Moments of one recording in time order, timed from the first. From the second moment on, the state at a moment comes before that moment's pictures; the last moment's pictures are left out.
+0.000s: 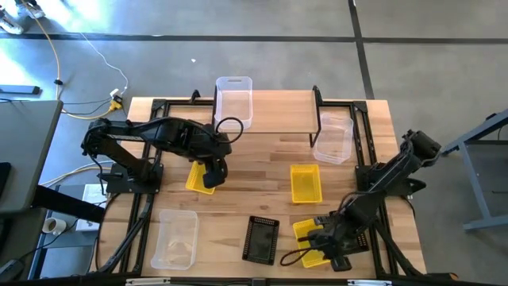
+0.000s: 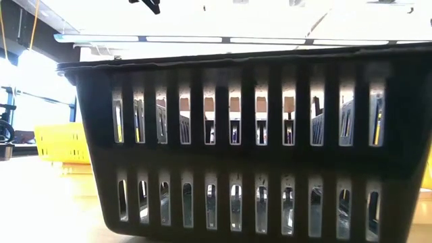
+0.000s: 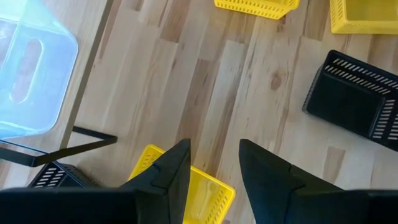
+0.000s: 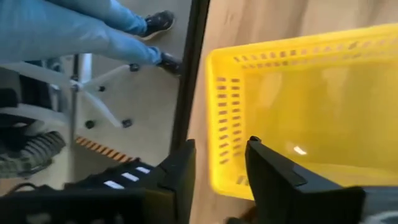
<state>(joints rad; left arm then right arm) -0.01 1.50 1.66 -1.29 -0.19 -0.34 0.76 1.56 1.07 -0.56 -0.25 0.68</state>
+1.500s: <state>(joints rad) -0.01 1.50 1.66 -1.29 -0.22 -0.30 0.82 1.51 1.07 -0.38 -0.03 0.95</state>
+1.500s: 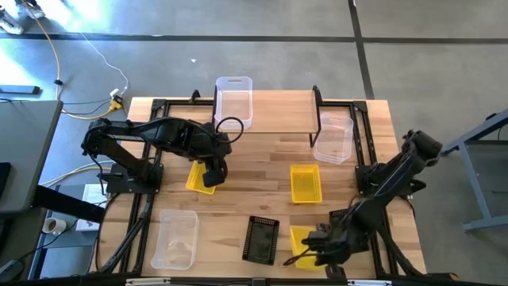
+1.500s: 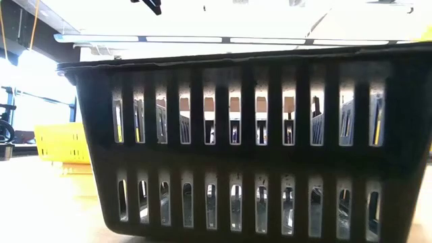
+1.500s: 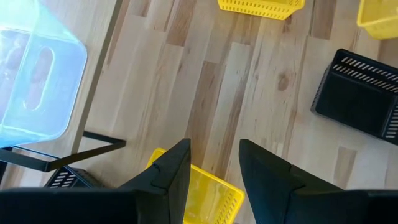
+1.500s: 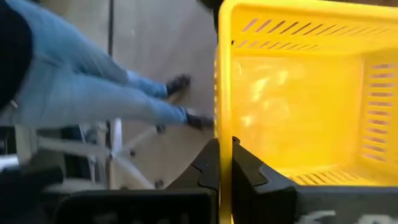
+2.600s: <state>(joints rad) -0.01 1.50 1.66 -1.28 -0.22 -0.36 0.12 0.91 1.08 -0.50 0.38 -0.15</state>
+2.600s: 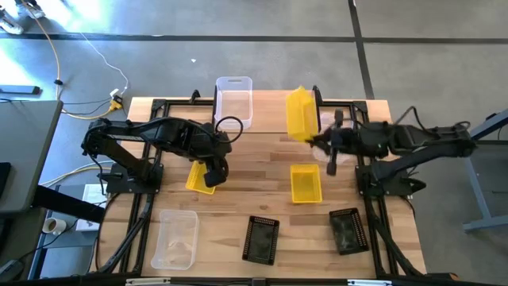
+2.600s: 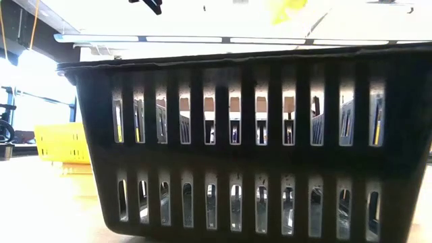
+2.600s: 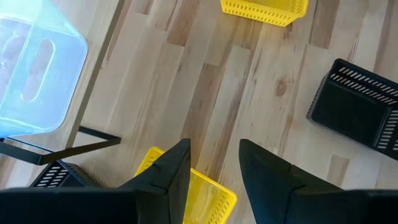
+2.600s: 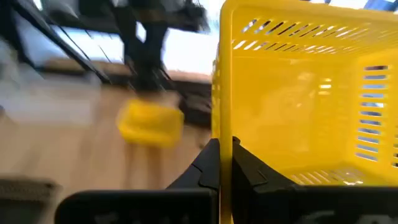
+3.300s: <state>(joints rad) -0.01 1.50 1.66 -1.28 -0.23 -0.39 -0.34 1.15 1.18 -0.89 0.14 -0.43</state>
